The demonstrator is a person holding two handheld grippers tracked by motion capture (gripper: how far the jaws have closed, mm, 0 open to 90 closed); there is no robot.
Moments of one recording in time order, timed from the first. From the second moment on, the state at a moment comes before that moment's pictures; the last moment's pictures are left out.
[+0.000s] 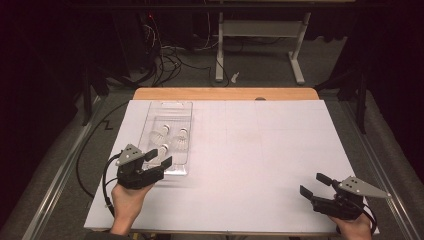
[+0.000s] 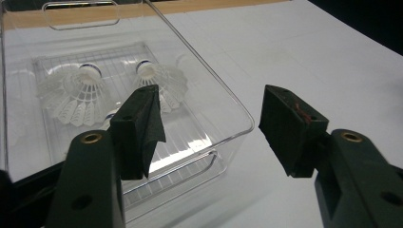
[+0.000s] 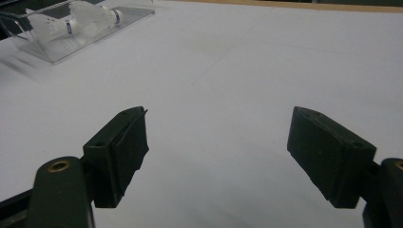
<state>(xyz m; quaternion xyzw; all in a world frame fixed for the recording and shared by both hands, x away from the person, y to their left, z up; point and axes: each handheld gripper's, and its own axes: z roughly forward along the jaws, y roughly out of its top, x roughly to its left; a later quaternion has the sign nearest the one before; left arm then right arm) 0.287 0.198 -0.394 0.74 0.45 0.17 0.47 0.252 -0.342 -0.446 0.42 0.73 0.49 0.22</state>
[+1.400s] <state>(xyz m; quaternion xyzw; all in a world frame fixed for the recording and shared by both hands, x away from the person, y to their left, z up) 0.270 0.215 -0.410 0.72 0.47 0.18 0.47 0.252 -0.342 -0.446 0.43 0.73 0.49 0.21</state>
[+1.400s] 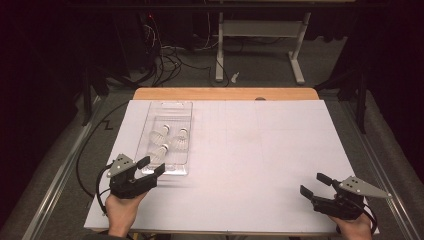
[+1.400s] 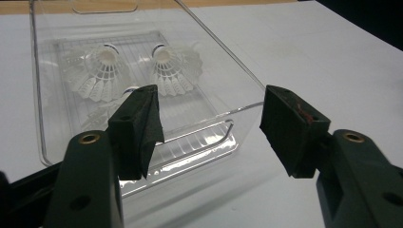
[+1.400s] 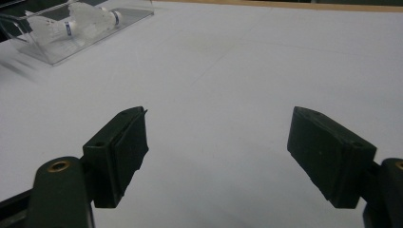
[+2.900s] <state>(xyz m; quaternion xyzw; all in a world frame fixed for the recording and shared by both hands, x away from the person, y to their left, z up) 0.266 0.219 -0.428 0.72 0.48 0.19 0.47 0.252 -0.343 -0.446 0.43 0.73 0.49 0.22</state>
